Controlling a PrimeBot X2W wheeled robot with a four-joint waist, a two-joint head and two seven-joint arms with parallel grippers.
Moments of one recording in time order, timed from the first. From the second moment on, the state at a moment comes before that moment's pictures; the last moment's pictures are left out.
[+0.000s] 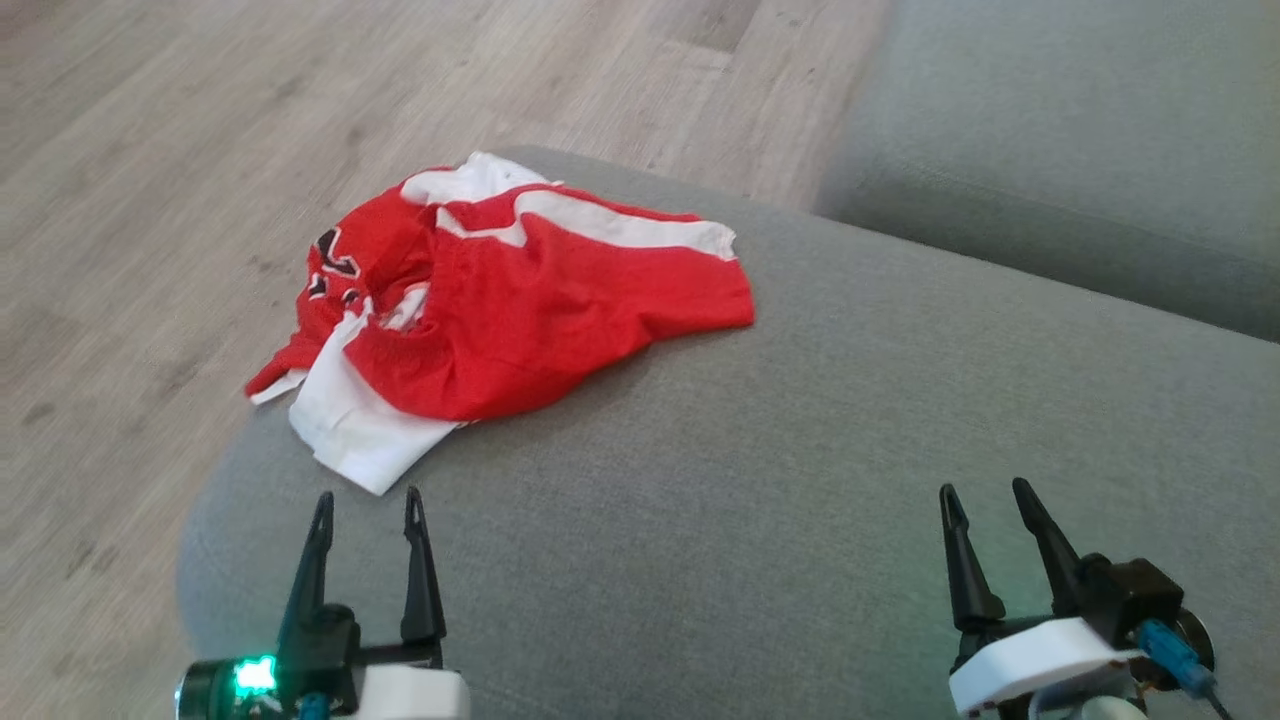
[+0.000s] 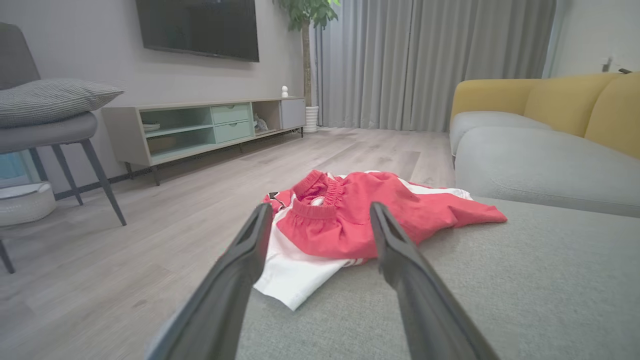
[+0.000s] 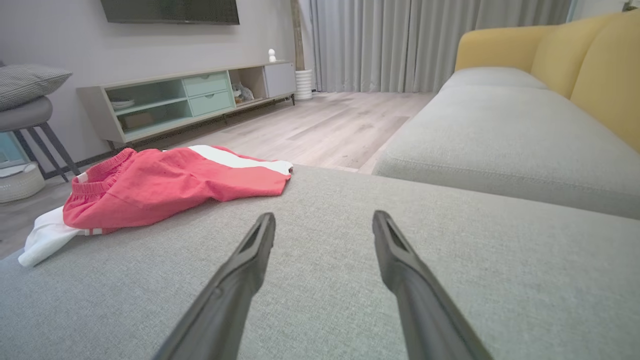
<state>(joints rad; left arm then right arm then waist) 0.06 0.05 -0.19 0.20 -0.07 0.19 -0.25 0.04 -0.04 0.06 0.34 0.12 0.12 -0.25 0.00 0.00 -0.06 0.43</state>
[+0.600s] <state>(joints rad) -0.41 0.11 -0.13 0.22 -0.05 0.10 -0.26 -0.02 -0.05 -0.06 0.27 -0.06 0.12 -0.25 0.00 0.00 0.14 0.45</state>
